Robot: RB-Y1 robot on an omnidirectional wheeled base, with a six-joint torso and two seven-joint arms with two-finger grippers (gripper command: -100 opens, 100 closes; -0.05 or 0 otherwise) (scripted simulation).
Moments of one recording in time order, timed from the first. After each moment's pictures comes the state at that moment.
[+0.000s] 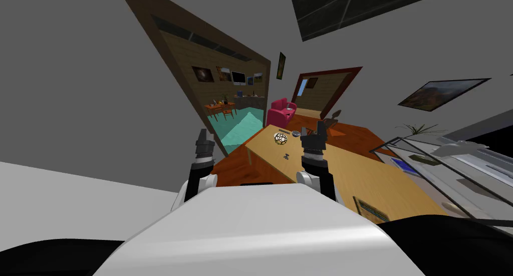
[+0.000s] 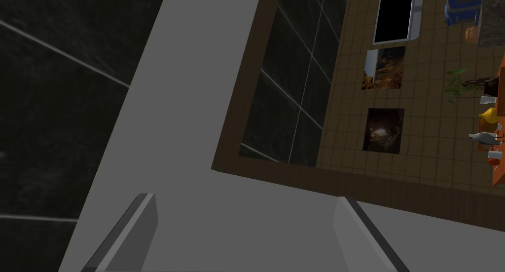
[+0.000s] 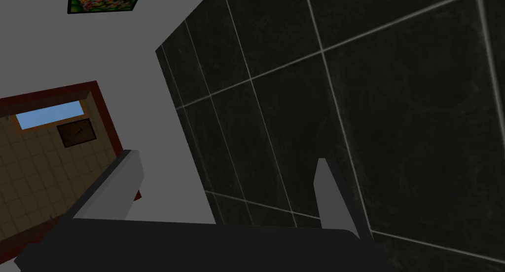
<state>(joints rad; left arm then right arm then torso) 0.47 0.05 0.05 -2.22 -0.07 -0.43 -0.06 0.52 -0.02 -0.04 -2.38 -0.07 -0.43 0.00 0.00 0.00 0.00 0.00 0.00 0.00</state>
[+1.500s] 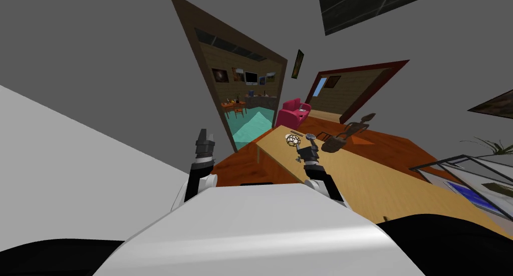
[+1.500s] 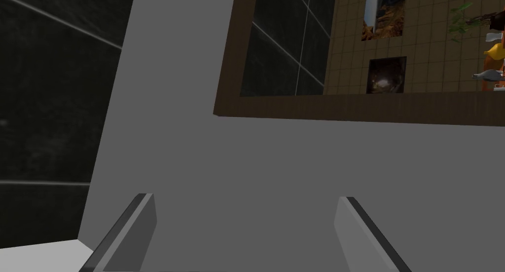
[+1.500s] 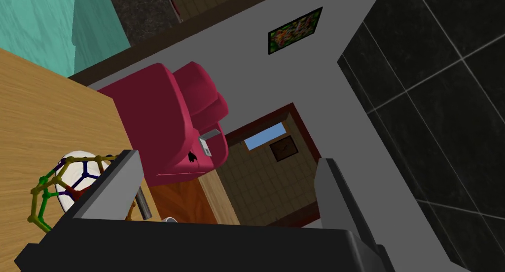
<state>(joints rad) 0.47 0.05 0.05 -2.22 -0.07 -0.43 -0.06 0.58 -0.22 -0.10 -2.11 -0.38 -0.26 -0.33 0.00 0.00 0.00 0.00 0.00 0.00</state>
